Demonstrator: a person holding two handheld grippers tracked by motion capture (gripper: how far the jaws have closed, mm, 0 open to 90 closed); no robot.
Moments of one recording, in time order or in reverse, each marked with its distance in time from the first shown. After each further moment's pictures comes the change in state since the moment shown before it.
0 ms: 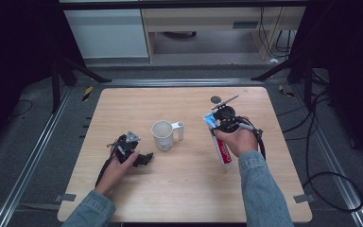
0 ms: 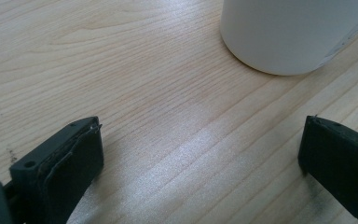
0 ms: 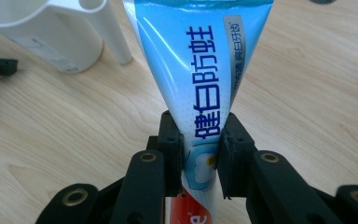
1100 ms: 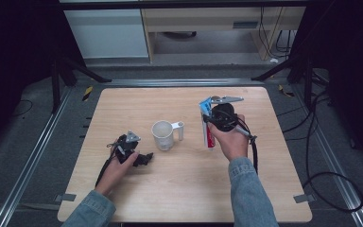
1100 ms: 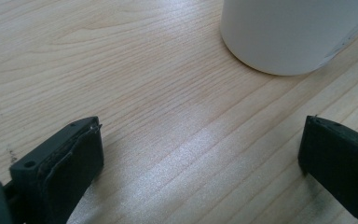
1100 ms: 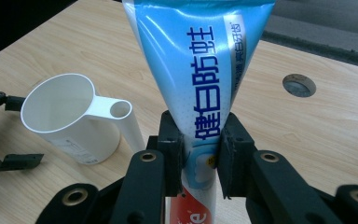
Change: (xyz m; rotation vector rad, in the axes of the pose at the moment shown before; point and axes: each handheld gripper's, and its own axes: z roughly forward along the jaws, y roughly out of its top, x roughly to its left) left arm 0.000 0.000 0.000 0.000 -0.002 -0.003; right arm 0.011 0.004 -0.004 -0.371 -0.006 0.039
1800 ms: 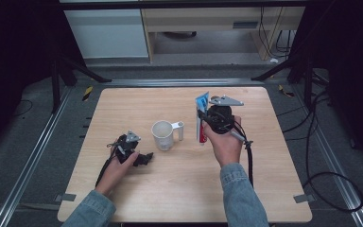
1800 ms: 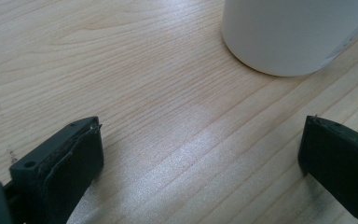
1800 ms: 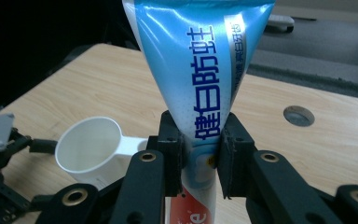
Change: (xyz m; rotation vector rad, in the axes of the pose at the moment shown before) left arm 0.000 0.000 0.000 -0.001 0.004 -0.001; right arm 0.027 0.007 -0.017 -0.167 -0.022 0.039
